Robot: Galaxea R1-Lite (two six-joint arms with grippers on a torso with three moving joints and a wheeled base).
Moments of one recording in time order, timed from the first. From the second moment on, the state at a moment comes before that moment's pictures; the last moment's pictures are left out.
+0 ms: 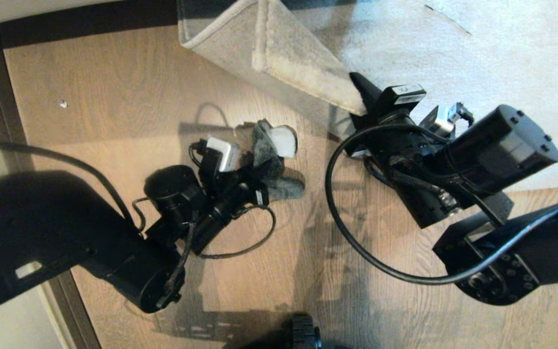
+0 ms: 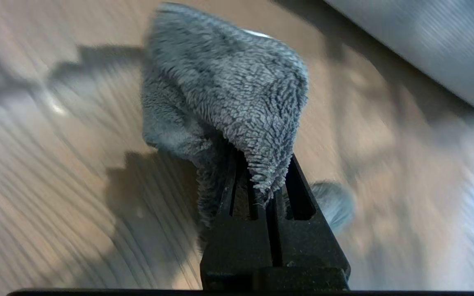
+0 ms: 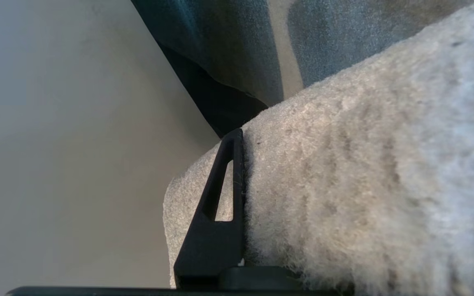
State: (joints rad) left arm -0.55 2.08 -0.79 -1.52 -0.04 0.04; right arm 0.73 1.86 -0.95 -1.52 -0.23 1.40
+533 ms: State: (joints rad) left arm -0.38 2.07 -0.85 -1.52 0.02 0.05; right arm 0.73 1.85 -0.94 -1.52 -0.23 1.36
